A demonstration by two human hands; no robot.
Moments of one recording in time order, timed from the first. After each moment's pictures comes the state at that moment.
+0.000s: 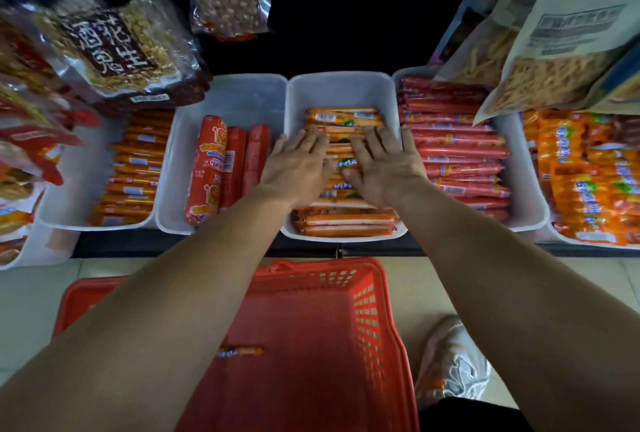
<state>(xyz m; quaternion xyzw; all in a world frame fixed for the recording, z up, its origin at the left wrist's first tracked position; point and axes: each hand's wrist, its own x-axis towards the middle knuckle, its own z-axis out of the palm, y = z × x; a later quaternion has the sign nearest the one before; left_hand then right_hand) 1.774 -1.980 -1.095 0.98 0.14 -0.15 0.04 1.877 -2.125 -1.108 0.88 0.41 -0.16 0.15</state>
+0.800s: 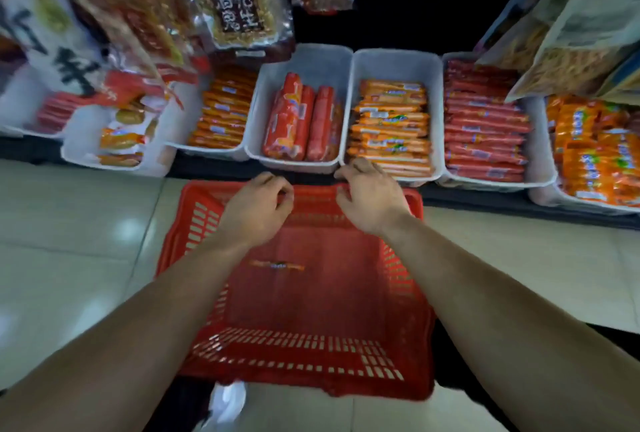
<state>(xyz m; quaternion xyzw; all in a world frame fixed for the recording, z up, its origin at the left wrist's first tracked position) 1.511 -1.990 -1.036 0.94 0.27 -0.01 0.22 1.670 -2.143 -1.035 0.86 0.45 -0.18 -0.16</state>
